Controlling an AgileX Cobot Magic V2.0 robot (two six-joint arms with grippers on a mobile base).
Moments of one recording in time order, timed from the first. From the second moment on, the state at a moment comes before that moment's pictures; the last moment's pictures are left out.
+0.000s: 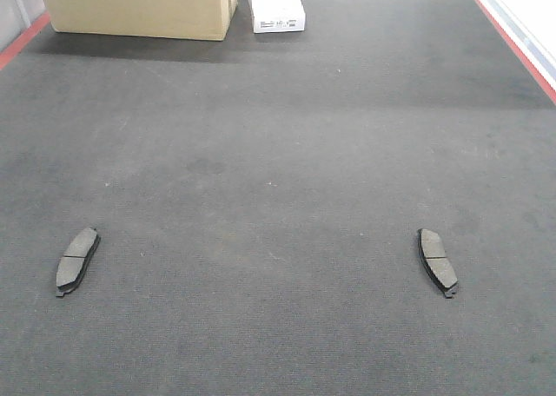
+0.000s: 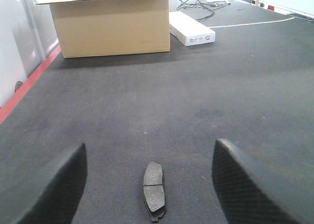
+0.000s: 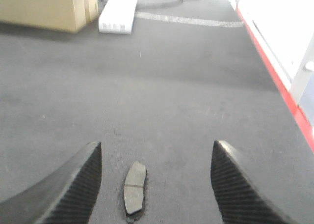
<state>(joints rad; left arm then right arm) -0.09 0.17 -0.37 0.00 0.44 0.02 0.15 0.30 -0.50 -0.16 0.50 0.07</state>
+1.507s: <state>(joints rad) -0.09 0.17 -0.37 0.00 0.44 0.02 0.15 0.22 -0.47 -0.17 0.45 0.07</state>
